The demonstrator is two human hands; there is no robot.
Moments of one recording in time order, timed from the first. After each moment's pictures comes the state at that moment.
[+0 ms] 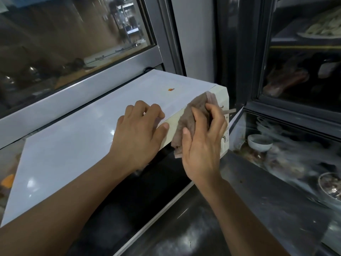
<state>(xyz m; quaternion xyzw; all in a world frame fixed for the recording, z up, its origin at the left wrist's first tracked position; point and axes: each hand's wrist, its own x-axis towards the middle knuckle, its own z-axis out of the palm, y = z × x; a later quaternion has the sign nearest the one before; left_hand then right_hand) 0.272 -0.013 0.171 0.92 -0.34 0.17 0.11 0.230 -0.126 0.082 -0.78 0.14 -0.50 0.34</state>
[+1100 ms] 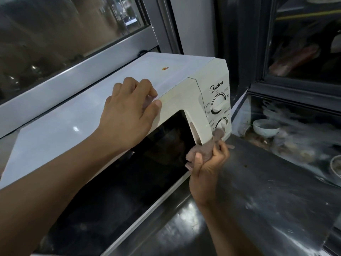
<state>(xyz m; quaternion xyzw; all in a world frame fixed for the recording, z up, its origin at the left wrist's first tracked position) 0.269 -0.014 0.172 0.92 -0.34 0.16 0.11 0.227 -0.096 -0.046 -0.64 0.23 -0.48 0.55</state>
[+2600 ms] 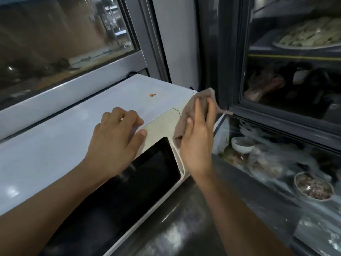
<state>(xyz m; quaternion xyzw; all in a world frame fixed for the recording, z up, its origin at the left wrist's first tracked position) 0.274 -0.013 0.171 0.92 -0.34 0.15 0.13 0.241 -0.169 0.087 -0.75 0.16 -0.48 0.42</state>
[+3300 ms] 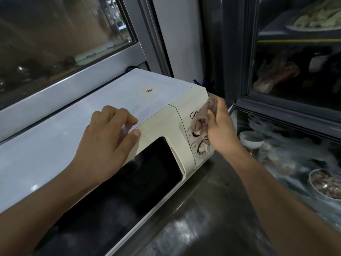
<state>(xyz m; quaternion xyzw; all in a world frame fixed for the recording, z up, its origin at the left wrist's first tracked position) 0.273 -0.013 0.171 0.92 -0.34 0.15 0.15 0.252 -0.244 0.065 -0.76 0.15 -0.30 0.56</state>
